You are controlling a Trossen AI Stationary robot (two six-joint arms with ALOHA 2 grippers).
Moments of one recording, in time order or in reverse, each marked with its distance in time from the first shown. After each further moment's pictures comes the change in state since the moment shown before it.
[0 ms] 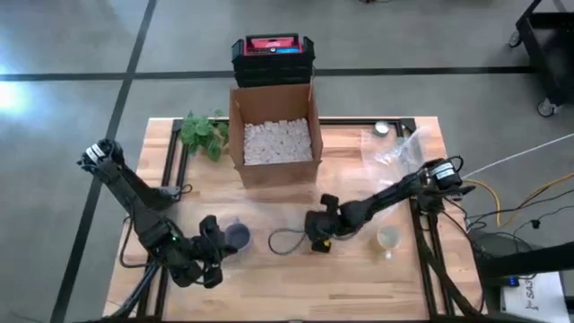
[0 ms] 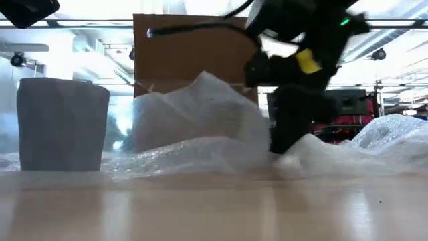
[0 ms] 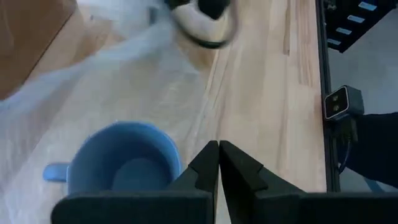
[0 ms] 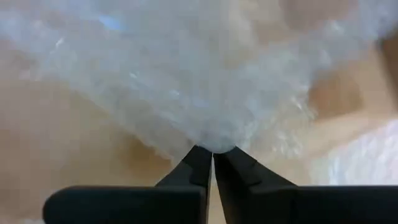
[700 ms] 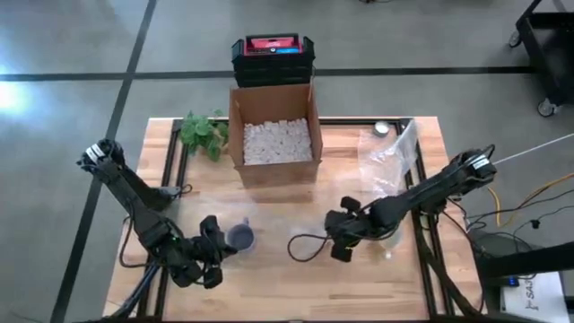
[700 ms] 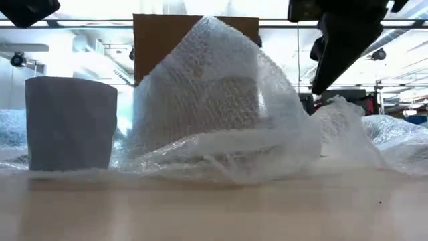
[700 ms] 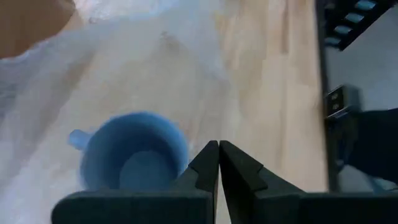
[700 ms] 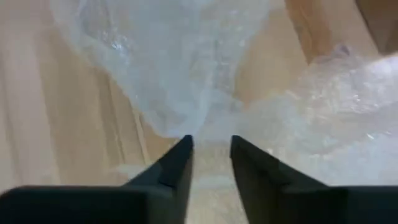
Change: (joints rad) left arm 0.000 0.000 0.000 -0.081 0.002 -0.024; right arm 0.102 -0.305 -0.010 -0.232 -0.041 0.141
